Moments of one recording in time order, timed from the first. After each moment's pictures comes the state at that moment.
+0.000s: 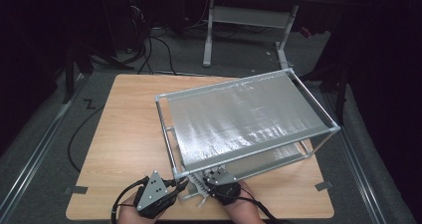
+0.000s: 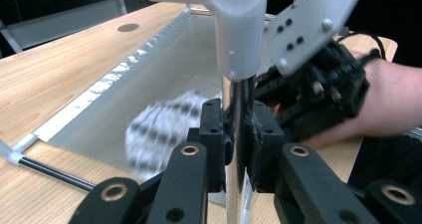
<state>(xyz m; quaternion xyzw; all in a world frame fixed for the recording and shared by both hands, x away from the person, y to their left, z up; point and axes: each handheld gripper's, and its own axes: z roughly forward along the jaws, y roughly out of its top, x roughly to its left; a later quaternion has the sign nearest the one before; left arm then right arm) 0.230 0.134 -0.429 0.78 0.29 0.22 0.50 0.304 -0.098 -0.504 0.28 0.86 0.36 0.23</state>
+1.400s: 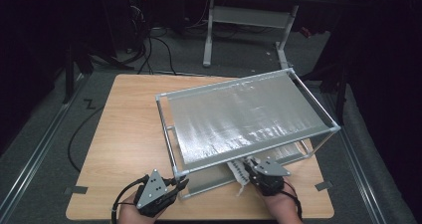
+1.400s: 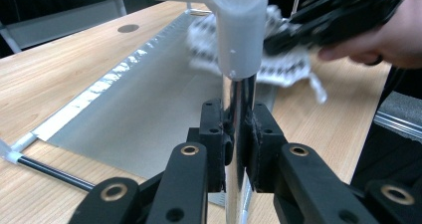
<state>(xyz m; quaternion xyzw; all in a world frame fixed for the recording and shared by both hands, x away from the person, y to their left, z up) 0.235 0.136 -0.430 0.78 0.29 0.22 0.51 0.310 -0.208 -0.460 0.35 0.80 0.40 0.29</state>
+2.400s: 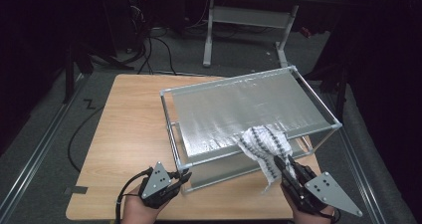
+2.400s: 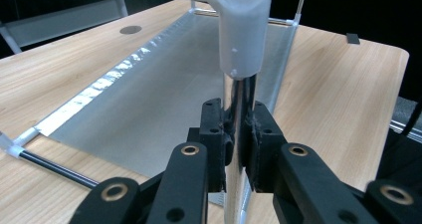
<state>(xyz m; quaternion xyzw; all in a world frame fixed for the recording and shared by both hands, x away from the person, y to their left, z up) 0.247 0.128 -0.430 0.78 0.29 0.22 0.51 0.240 -0.237 -0.352 0.31 0.66 0.56 0.39</state>
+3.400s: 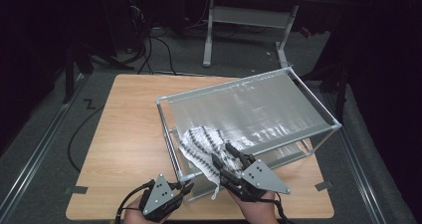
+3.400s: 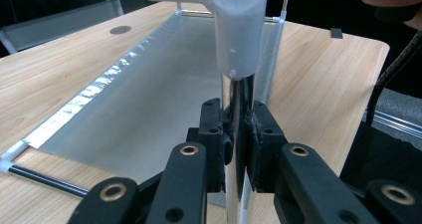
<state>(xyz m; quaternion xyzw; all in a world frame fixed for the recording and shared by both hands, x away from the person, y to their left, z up) 0.224 0.121 -0.431 0.78 0.28 0.22 0.51 0.262 -0.131 -0.372 0.27 0.69 0.60 0.30</state>
